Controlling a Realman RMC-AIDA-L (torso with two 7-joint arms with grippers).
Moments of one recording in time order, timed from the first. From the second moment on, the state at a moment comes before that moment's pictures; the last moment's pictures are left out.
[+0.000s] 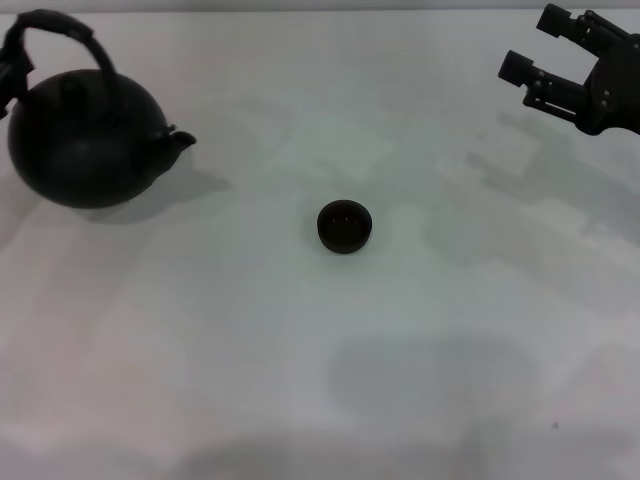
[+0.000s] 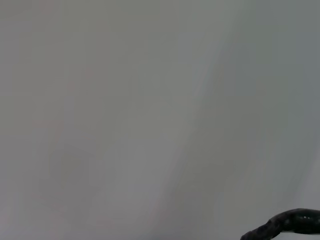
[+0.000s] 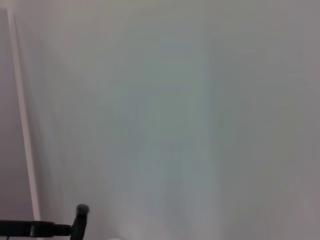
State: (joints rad) left arm -0.32 -2.08 0.59 0.72 -1.47 -1.22 1.71; right arm 0.36 2.01 -0.96 -0.52 1.83 1.51 -2.06
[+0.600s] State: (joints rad) left arm -0.24 -2.08 1.24 1.20 -1.35 -0.79 1.28; right arm 0.33 2.01 -0.95 -0.48 1.87 1.50 -2.14
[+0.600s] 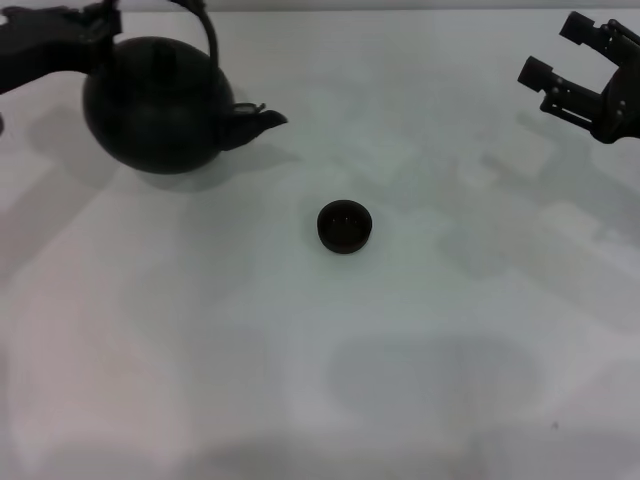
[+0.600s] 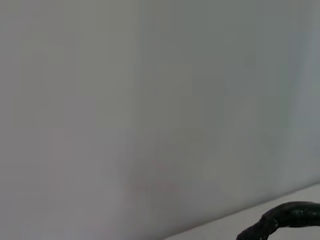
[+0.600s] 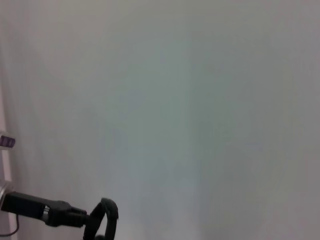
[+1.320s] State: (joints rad) left arm -0.20 -2.08 1.43 1.42 -1.00 -0.71 0.92; right arm 0.31 2.00 -0.86 -0.50 1.89 1.51 -2.14
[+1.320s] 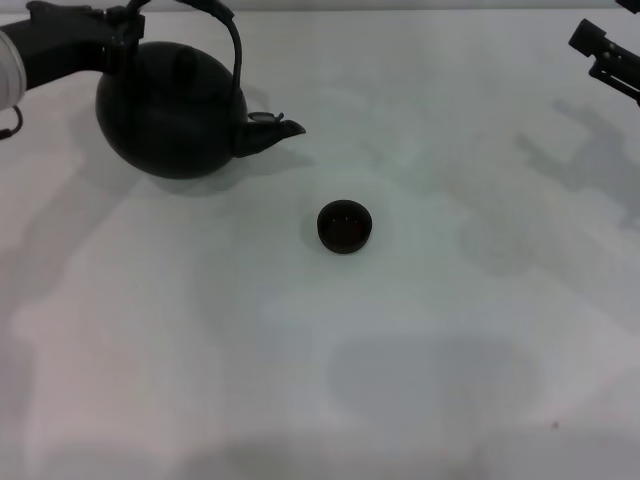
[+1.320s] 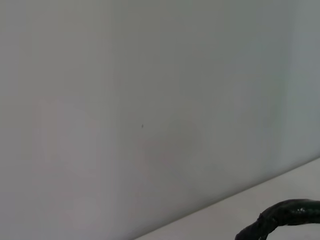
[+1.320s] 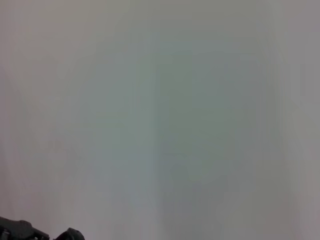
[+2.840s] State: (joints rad) left arm -0.23 -2.08 1.60 1.72 -0.50 -1.03 0.52; right arm 0.31 1.99 -0.75 -0.52 1.89 1.46 -2.10
